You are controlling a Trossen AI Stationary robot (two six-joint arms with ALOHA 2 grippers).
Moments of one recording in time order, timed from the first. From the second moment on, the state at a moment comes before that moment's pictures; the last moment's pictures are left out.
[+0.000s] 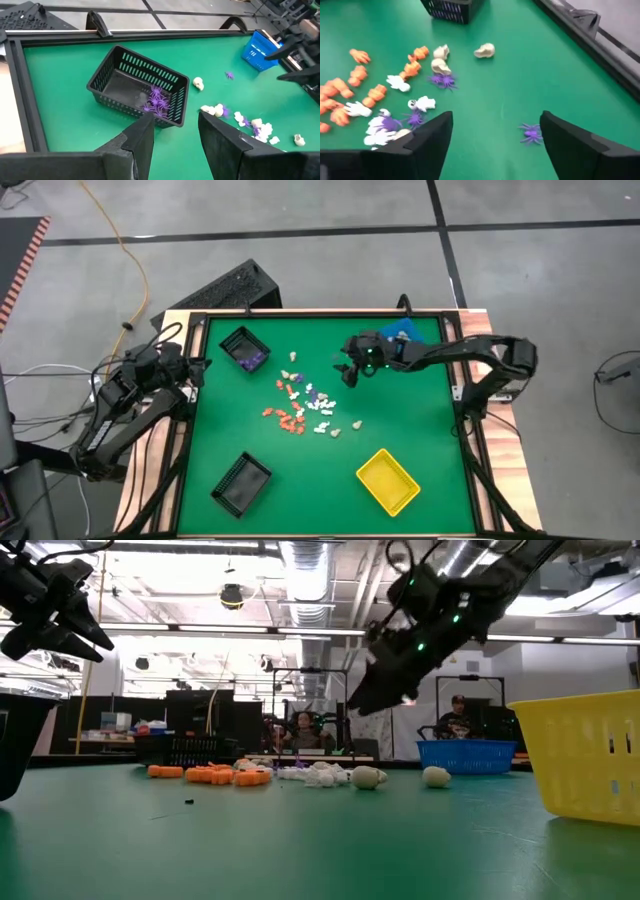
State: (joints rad) left arm 0.86 0.04 0.54 -0.92 0.07 -0.44; right arm -0.31 1.55 0.83 0.15 0.04 0.08
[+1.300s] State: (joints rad) left arm 0.86 0.04 0.54 -0.93 0.02 -0.46; right arm -0.33 1.90 0.88 0.36 0.28 0.22
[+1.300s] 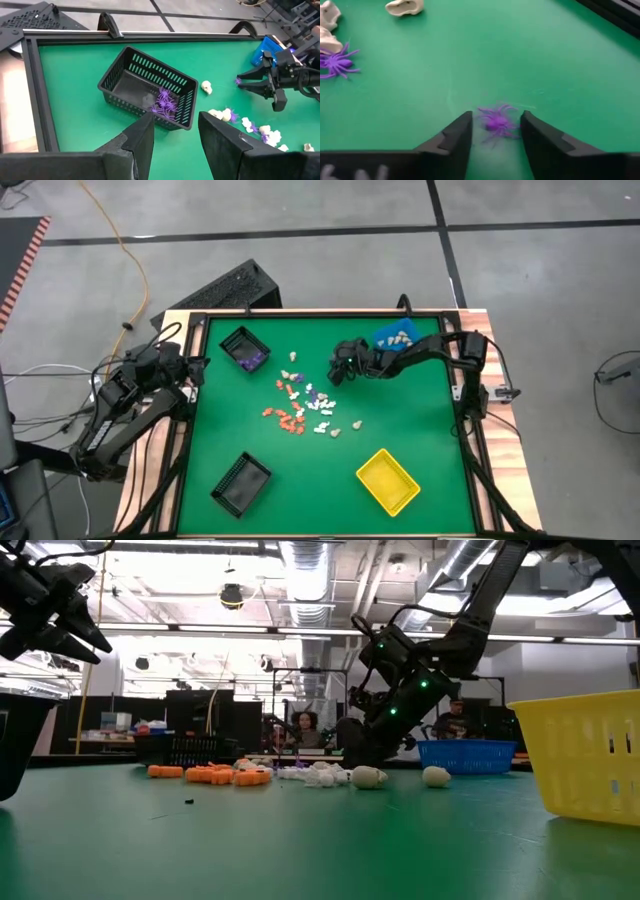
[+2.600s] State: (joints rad) left arm 0.86 0.04 0.54 -0.93 0.02 -0.46; right arm -0.31 1.85 0.98 0.34 0.24 0.26
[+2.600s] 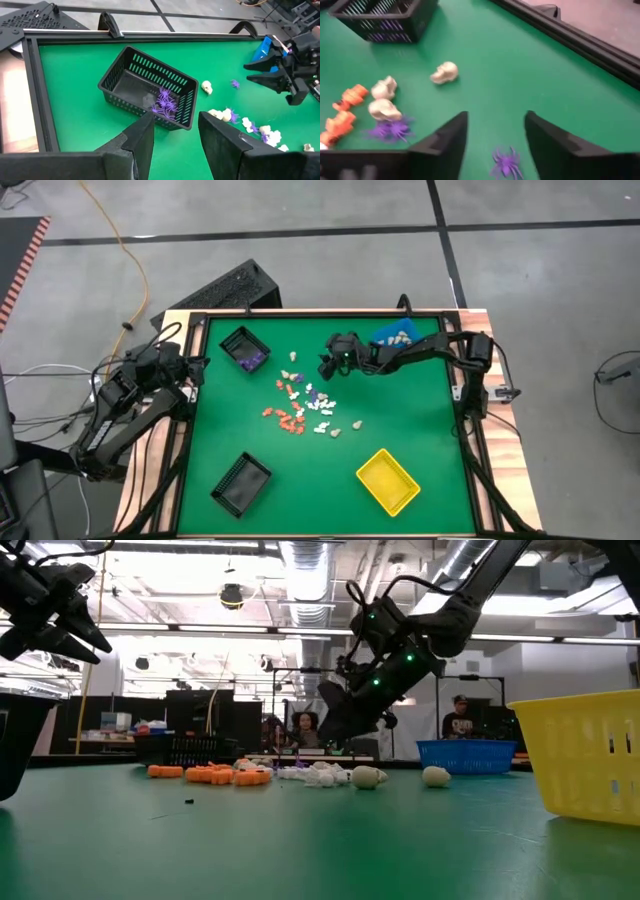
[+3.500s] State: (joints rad) left arm 0.86 0.04 0.54 -0.93 0.01 -0.47; right arm -0.30 1.95 1.00 0.23 0.34 0.24
